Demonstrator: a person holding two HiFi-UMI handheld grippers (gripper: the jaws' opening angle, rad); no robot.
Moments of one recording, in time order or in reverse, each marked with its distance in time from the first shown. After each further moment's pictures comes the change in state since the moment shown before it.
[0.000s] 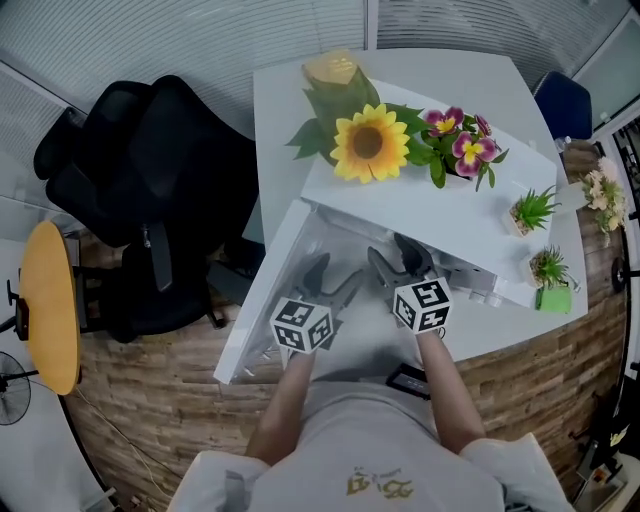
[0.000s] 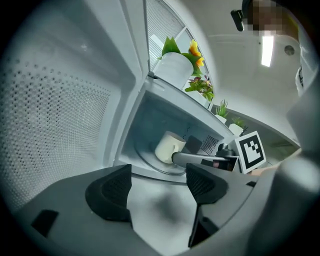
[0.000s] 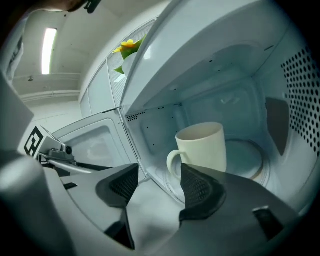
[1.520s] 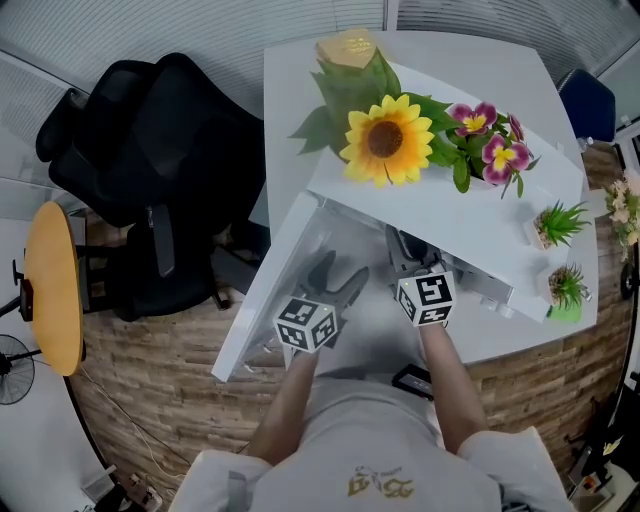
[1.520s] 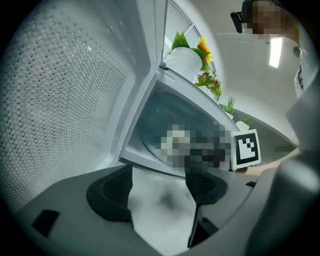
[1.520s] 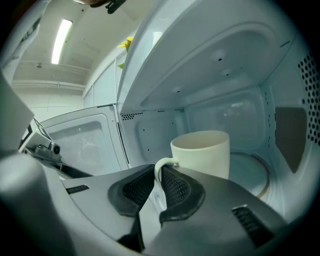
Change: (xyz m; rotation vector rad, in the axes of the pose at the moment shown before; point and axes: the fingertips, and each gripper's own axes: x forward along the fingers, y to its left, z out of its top) left arm 0.003 0.014 -0.021 -0.055 0.024 0.045; right arm 0.025 -0.013 0.010 -0.120 -0.078 -0.029
